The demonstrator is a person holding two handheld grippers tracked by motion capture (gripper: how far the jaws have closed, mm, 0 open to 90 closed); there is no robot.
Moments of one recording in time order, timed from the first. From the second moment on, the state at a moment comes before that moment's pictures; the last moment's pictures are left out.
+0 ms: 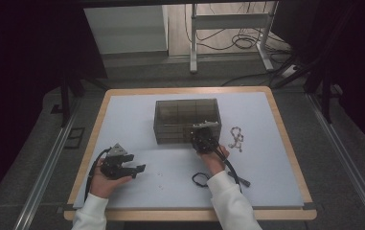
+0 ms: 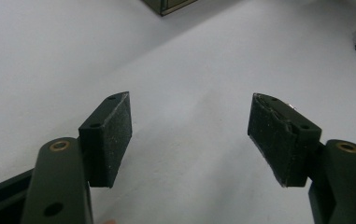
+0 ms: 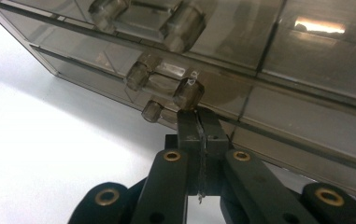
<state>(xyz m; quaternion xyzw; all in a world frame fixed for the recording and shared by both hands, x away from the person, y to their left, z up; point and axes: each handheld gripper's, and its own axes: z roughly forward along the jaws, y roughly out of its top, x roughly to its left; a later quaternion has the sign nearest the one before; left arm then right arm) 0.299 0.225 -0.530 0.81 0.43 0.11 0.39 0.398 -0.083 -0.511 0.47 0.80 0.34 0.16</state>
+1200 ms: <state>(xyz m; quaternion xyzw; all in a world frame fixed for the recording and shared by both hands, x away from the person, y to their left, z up) 0.298 0.229 -0.528 0.80 0.44 0.11 0.39 0.388 -0.101 -0.509 0.47 0.79 0.35 0.16</state>
